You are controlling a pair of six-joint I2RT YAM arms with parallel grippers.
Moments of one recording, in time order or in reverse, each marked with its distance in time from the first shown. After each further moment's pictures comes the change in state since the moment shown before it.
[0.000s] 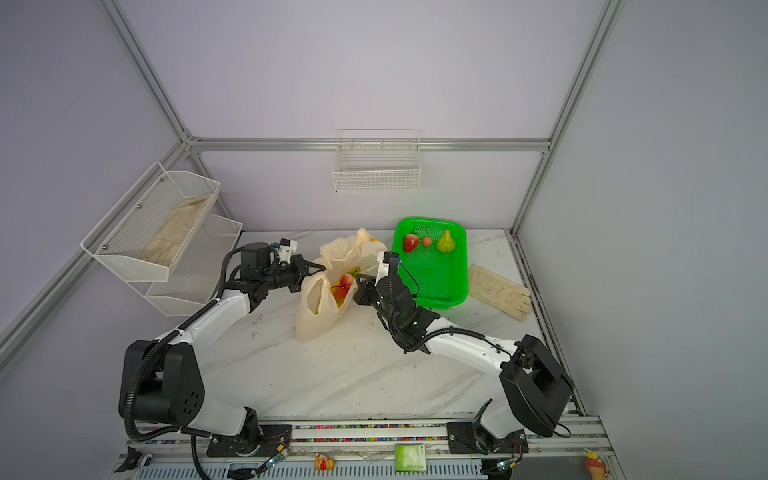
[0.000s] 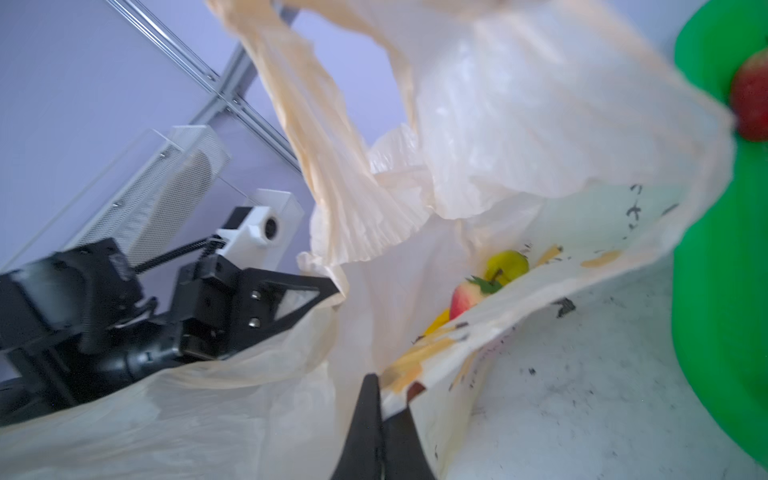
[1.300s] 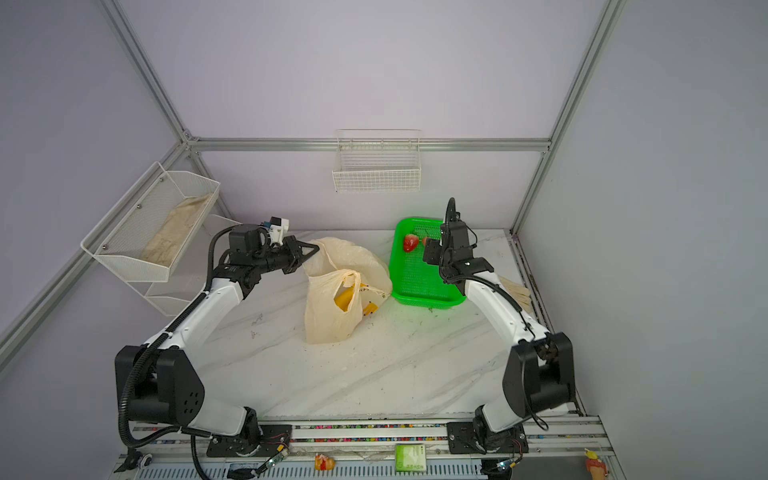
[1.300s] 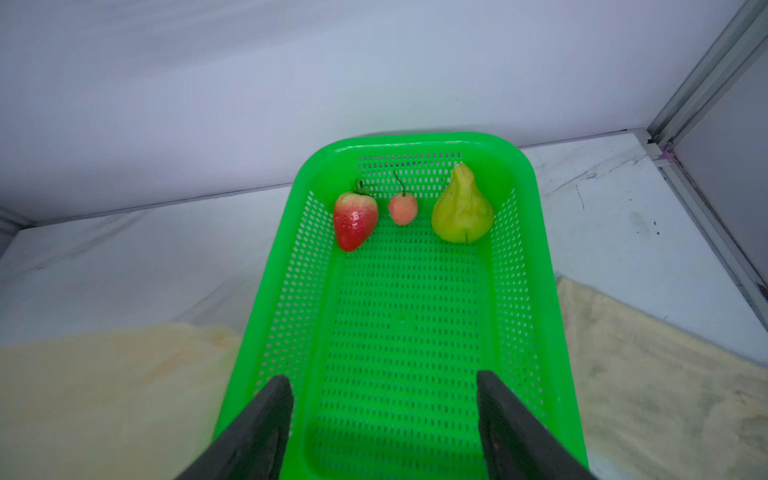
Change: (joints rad) left arm 0.012 0.000 0.169 -0.064 -0.029 0.061; right arm -0.583 0.174 0.374 -0.620 -0.070 -0.456
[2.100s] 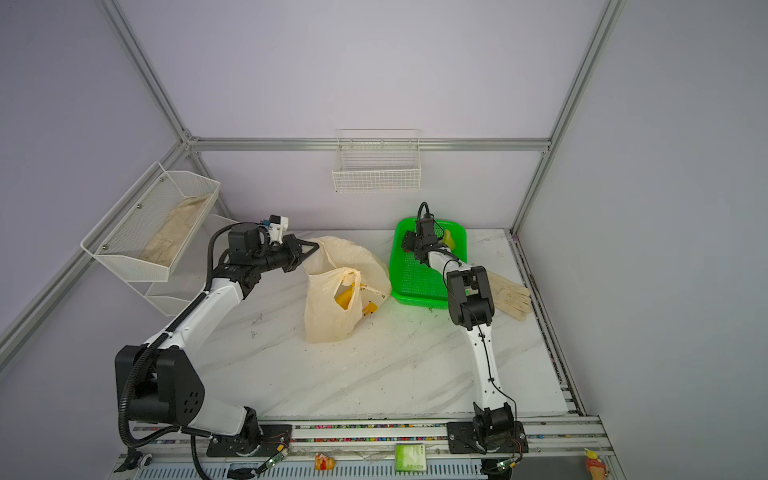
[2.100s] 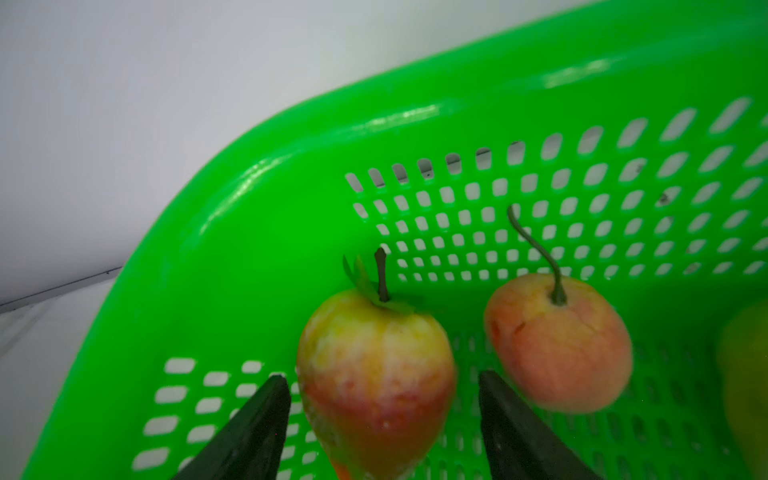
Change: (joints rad) left arm 0.000 0.000 0.000 0.030 -0.002 -0.001; right arm -0.024 0.865 0.676 0.180 -0.150 0.192
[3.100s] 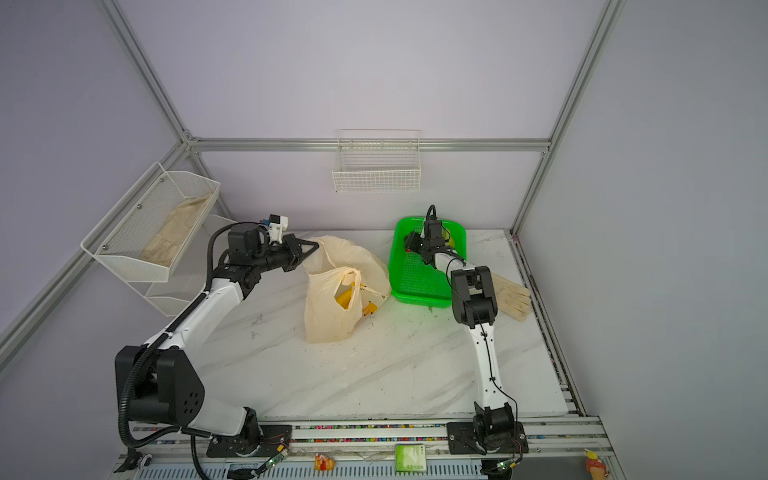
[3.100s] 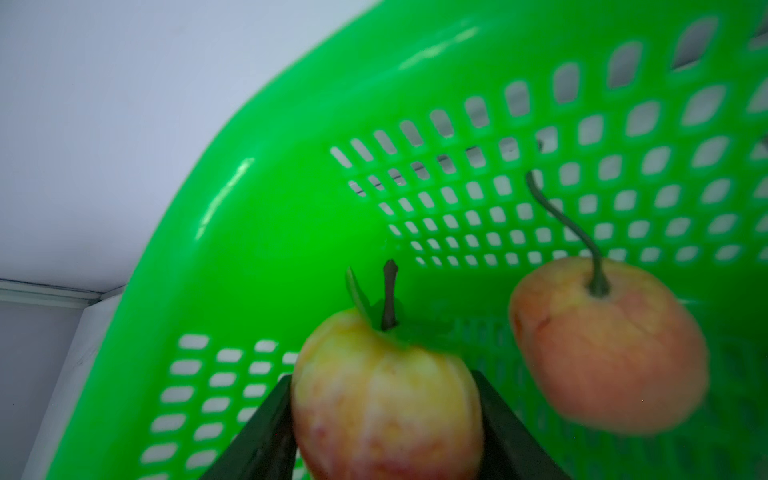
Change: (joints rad) left arm 0.000 0.000 0.000 0.010 -0.003 0.000; right arm -0.048 -0.043 -0.085 0.084 -0.213 0.065
